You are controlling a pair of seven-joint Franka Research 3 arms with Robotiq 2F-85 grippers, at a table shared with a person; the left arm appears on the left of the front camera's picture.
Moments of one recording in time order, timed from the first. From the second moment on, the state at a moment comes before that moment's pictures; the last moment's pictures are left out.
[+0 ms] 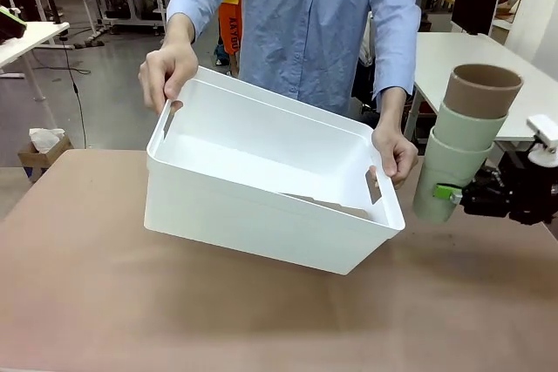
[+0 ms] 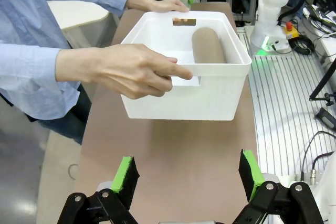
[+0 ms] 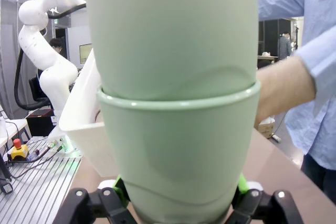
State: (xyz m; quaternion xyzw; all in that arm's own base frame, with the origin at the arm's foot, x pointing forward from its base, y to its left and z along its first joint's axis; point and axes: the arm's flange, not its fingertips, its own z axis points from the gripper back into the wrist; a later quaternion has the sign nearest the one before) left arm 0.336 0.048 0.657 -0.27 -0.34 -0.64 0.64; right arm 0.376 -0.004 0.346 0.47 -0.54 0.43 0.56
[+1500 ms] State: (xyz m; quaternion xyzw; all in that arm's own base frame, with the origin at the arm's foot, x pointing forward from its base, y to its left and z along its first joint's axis) left arm 0.336 0.048 0.657 -0.27 -0.34 -0.64 0.64; right arm 0.352 0.182 0.550 0.22 -0.38 0.52 0.73
